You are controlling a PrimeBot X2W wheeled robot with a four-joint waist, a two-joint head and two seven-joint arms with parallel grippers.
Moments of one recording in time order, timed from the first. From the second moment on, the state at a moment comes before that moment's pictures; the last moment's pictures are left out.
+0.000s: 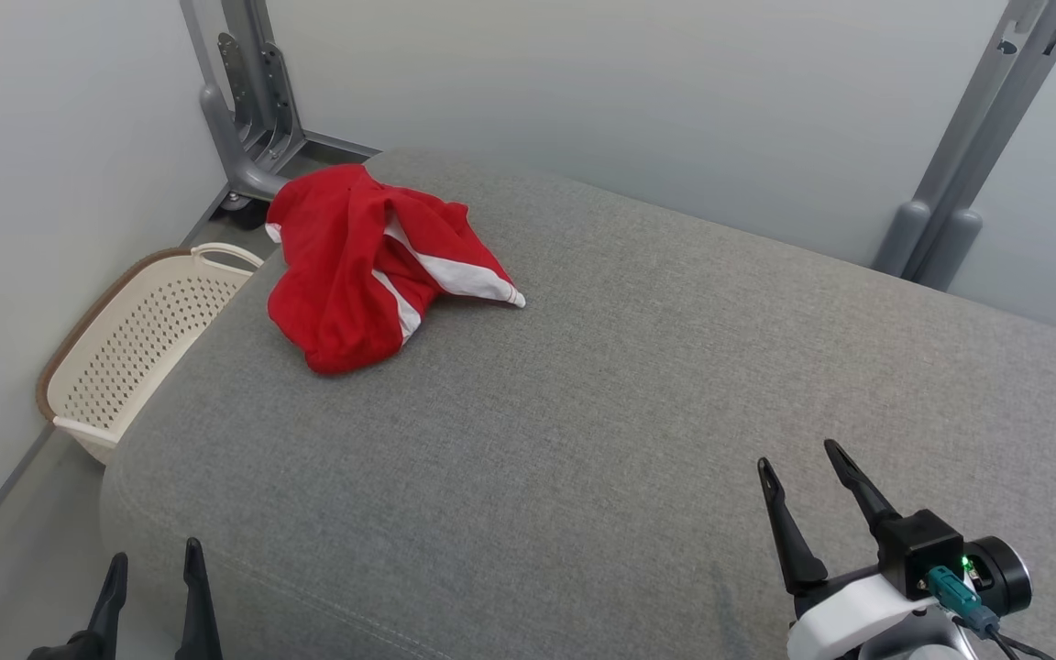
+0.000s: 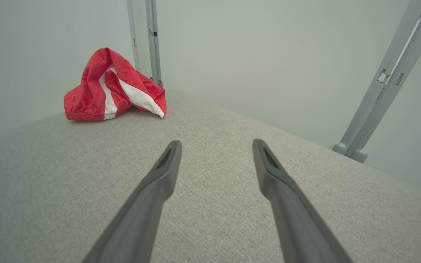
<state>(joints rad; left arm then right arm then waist) 0.15 0.09 0.11 0.19 -0.24 -0.11 -0.26 0.02 -0.05 0.09 0.20 0.00 0.13 -0.26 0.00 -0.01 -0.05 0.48</state>
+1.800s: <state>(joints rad) -0.87 0.40 -0.37 0.67 -0.95 -0.13 0.43 -0.25 -0.19 0.01 0.03 -0.06 0.13 -0.26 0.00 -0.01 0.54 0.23</state>
